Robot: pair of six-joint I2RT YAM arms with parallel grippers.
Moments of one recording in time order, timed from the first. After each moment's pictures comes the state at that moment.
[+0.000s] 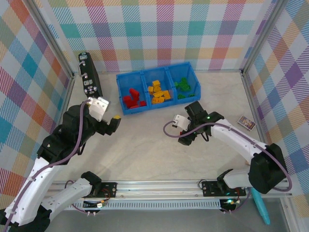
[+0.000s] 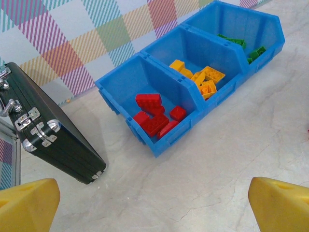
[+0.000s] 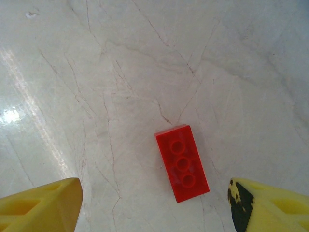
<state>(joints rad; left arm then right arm) -0.54 0.78 1.18 -0.86 -0.22 0.15 0.57 1.35 0.95 -0.75 -0.13 -0.58</state>
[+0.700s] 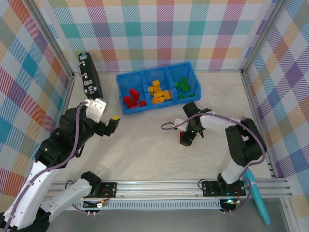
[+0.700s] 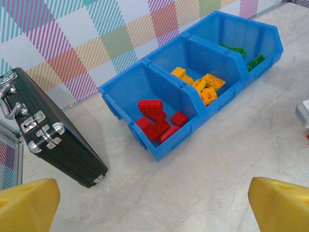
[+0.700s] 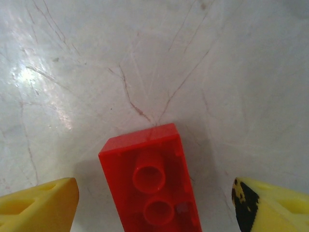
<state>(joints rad) -0.54 0.74 1.16 -0.84 -0.23 0.15 0.47 1.69 0.96 -0.65 -0.14 -0.74</state>
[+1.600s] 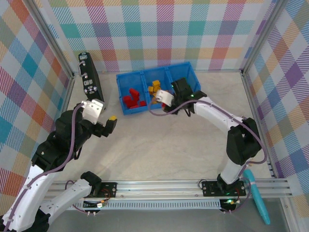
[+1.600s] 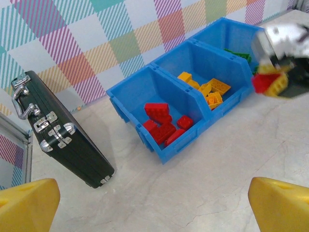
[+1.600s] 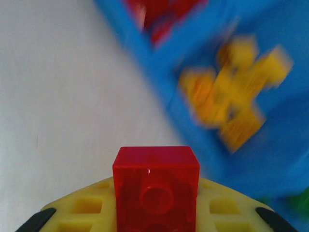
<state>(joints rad) -0.54 0.71 1.16 -0.85 -0.25 0.16 0.59 1.73 1.45 -0.55 -0.17 -0.71</state>
